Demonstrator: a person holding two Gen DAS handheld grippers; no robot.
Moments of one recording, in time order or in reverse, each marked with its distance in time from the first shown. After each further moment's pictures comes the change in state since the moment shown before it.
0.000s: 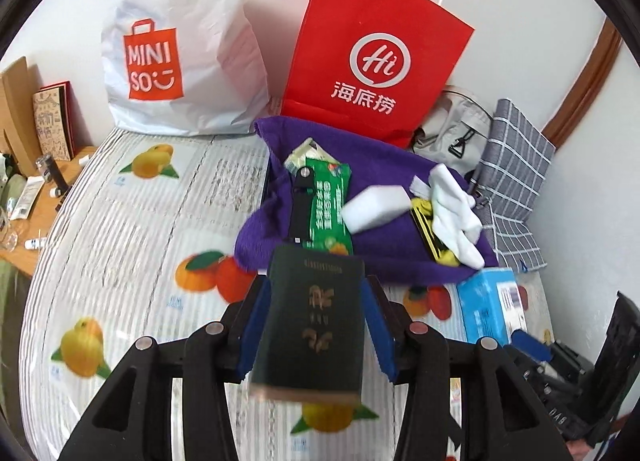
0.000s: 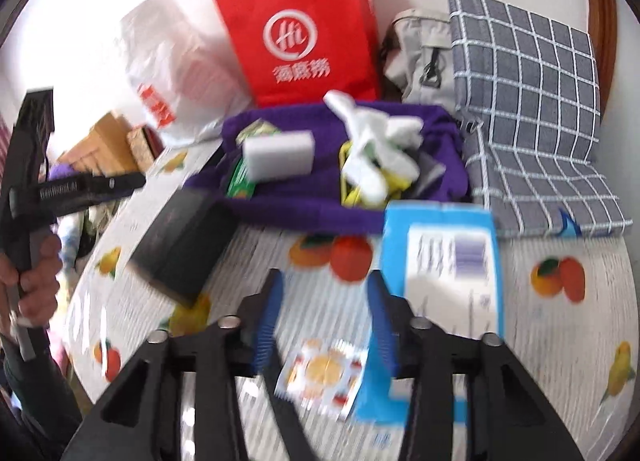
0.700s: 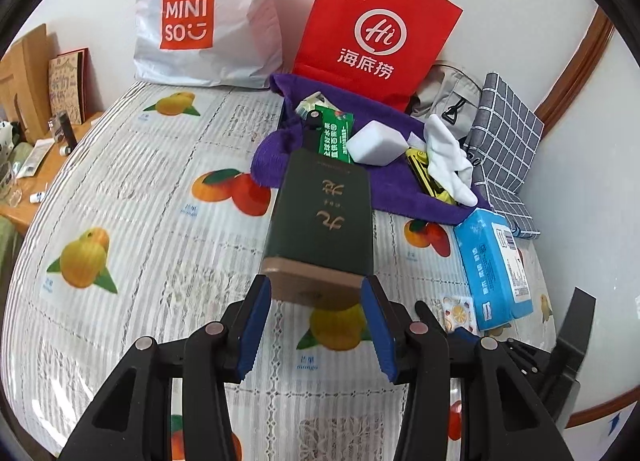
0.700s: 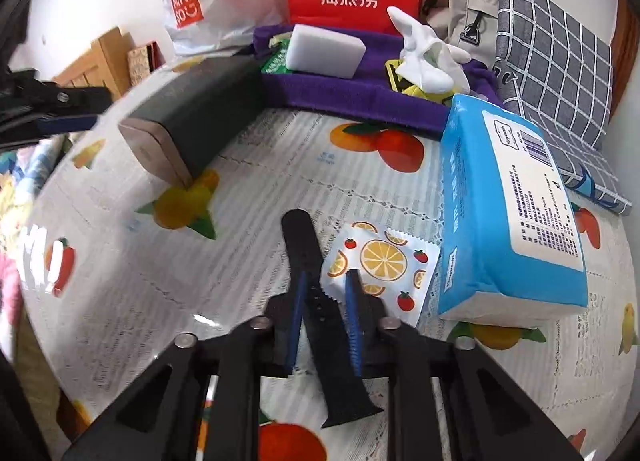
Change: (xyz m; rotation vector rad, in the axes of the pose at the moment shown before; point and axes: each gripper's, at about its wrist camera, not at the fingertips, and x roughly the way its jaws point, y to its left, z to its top) left arm -0.021 0.013 -0.076 -0.031 0.018 -0.014; right arm 0.038 0.050 -0.085 -0.165 0.087 -0.138
